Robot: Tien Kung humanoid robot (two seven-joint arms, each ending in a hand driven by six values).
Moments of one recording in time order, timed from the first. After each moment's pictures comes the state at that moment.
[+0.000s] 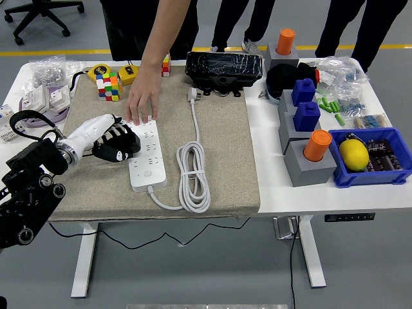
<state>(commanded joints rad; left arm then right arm) -0.43 0.27 -1.16 -1.08 1.98 -0.11 0.02 0.06 -0.08 1.83 0.18 -1.55 -0.02 -0.12</state>
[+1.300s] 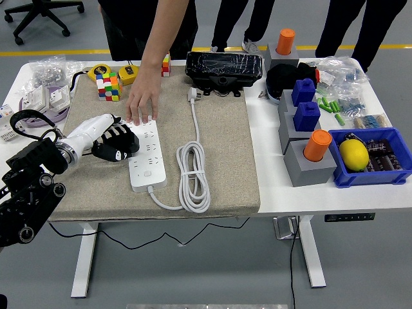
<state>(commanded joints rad) -0.45 0.27 -1.16 -1.06 2.00 -0.11 0.01 0.06 -0.09 1.83 0.18 -1.55 -0.02 -0.12</state>
